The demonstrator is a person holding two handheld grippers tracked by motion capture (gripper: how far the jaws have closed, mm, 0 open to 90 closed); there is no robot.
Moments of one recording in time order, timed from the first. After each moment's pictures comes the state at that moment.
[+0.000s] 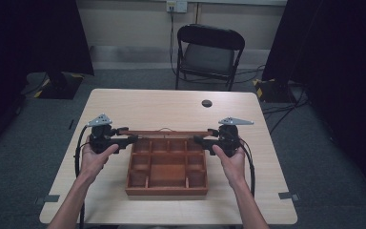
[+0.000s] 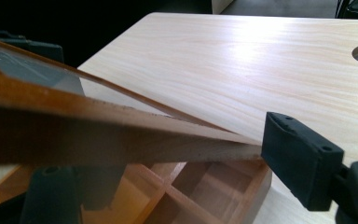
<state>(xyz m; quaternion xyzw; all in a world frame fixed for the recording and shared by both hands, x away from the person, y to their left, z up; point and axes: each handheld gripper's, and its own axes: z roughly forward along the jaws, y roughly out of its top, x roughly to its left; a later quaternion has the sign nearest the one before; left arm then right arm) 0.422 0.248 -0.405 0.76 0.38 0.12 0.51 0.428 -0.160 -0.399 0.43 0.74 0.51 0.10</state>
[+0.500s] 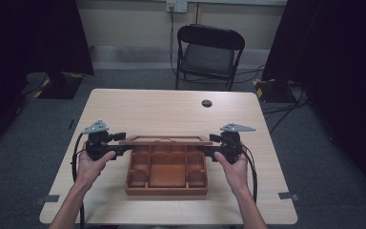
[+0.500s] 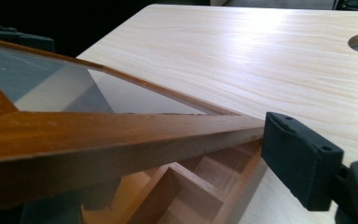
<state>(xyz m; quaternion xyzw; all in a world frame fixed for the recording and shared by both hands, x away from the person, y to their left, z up) 0.403 0.253 -0.410 0.76 0.38 0.11 0.52 0.410 -0.164 -0.403 0.43 0.75 0.50 0.11</state>
